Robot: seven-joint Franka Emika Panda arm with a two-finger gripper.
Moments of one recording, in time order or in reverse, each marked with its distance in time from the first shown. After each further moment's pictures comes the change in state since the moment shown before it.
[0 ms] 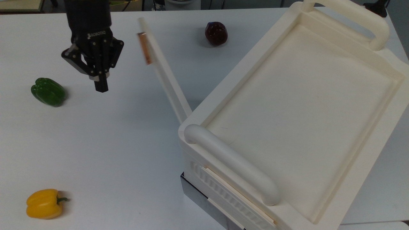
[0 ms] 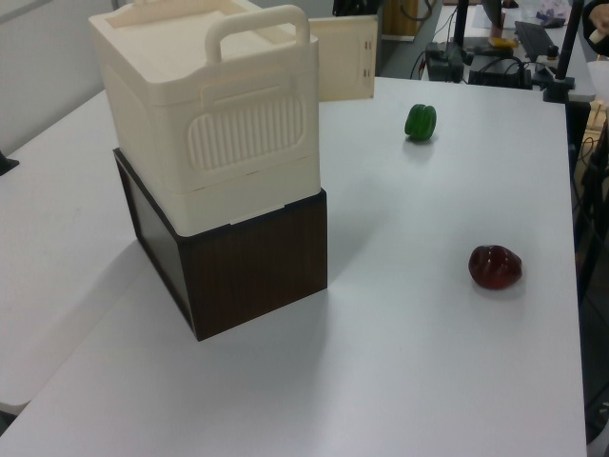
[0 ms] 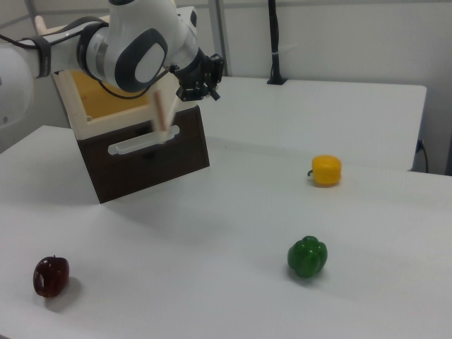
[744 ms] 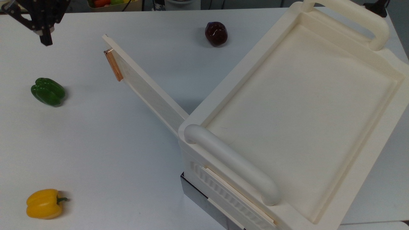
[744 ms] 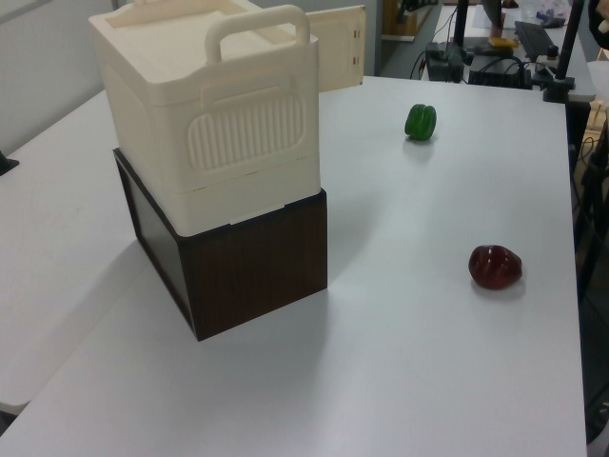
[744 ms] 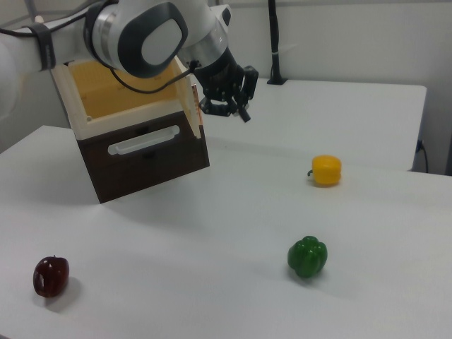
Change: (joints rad) arm -0.123 -0.106 -0.060 -0.011 -0.132 -0.274 0.005
